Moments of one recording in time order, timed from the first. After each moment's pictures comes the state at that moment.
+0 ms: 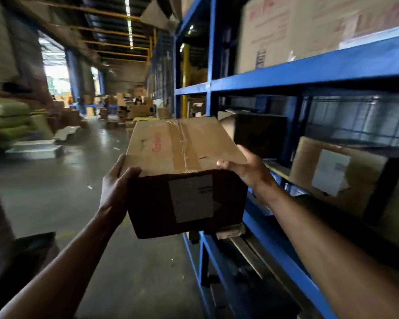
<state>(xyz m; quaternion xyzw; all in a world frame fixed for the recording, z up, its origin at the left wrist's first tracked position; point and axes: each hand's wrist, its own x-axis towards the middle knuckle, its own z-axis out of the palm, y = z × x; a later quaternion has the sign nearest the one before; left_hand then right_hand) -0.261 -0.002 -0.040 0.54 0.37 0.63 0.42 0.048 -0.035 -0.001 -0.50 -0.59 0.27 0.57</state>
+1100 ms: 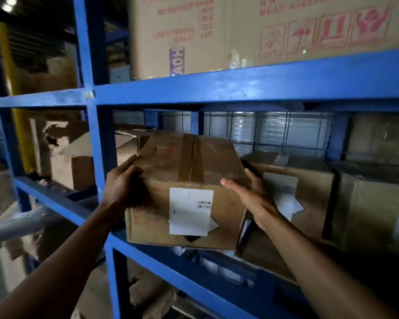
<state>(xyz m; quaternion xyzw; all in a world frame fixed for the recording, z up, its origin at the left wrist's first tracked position) 0.018 0.364 0.006 0.67 0.14 0.46 0.56 0.180 0.113 0.000 -0.69 -0.30 0.03 0.66</state>
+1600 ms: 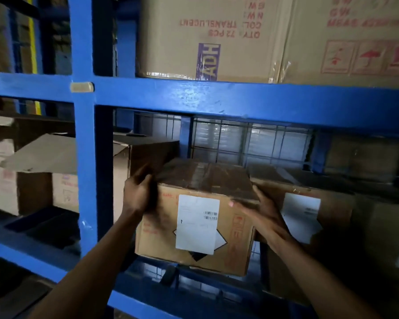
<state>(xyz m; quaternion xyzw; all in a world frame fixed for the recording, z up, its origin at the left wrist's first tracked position) 0.132 0.499 -0.013 0.66 0.08 0.42 0.62 0.194 0.213 -0.004 -0.79 -0.22 -0.08 0.56</state>
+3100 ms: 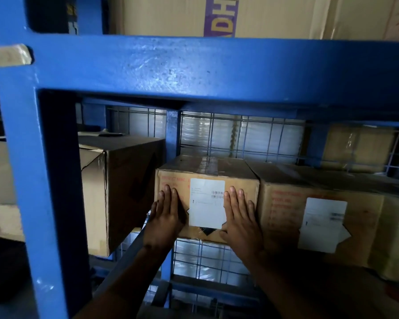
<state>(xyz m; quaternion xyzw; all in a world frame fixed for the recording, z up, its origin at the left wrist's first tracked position) 0.281 0.521 -0.112 0.94 0.04 0.34 0.04 0.325 0.300 -0.102 -0.92 -0.20 -0.34 -0.02</state>
